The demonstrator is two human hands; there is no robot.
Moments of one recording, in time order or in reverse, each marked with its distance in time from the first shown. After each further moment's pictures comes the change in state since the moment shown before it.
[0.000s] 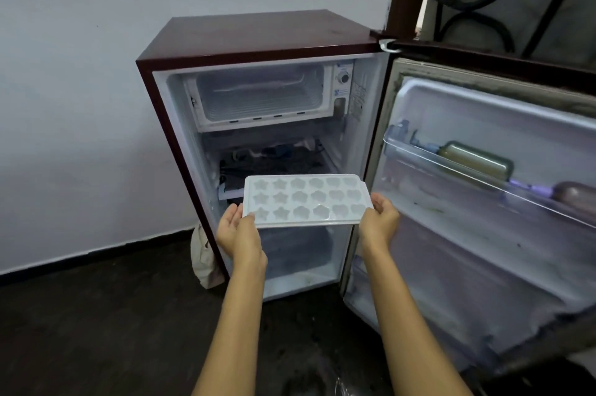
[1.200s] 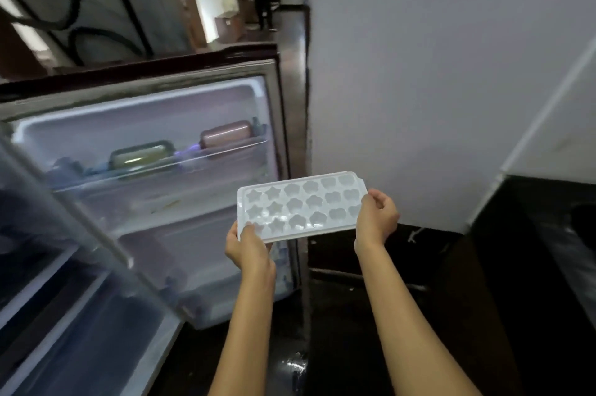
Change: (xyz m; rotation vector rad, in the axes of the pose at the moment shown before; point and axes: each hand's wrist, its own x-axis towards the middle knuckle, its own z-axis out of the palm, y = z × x) left_hand -0.318 -0.138 0.051 0.401 -0.863 -0.486; right_hand -0.095 0.015 -0.379 0.408 1.173 0.012
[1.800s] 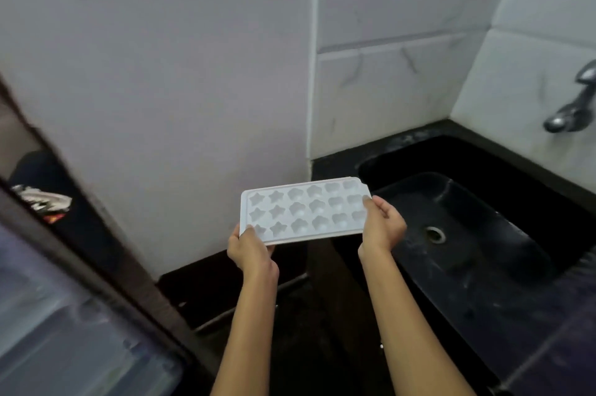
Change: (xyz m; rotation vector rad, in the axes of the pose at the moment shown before) left_hand -0.137 -0.156 0.168 0.300 -0.542 -0.307; right_hand 0.130 -0.061 -0.226 0.275 0.618 -0.057
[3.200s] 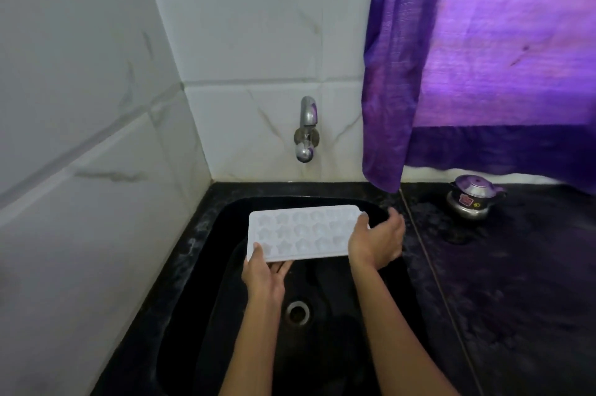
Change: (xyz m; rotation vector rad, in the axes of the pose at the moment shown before) left_hand -0.028 -0.246 0.372 0.448 -0.919 -0.680; right_hand 0.289 -0.116 -0.122 -0.323 1.189 -0.190
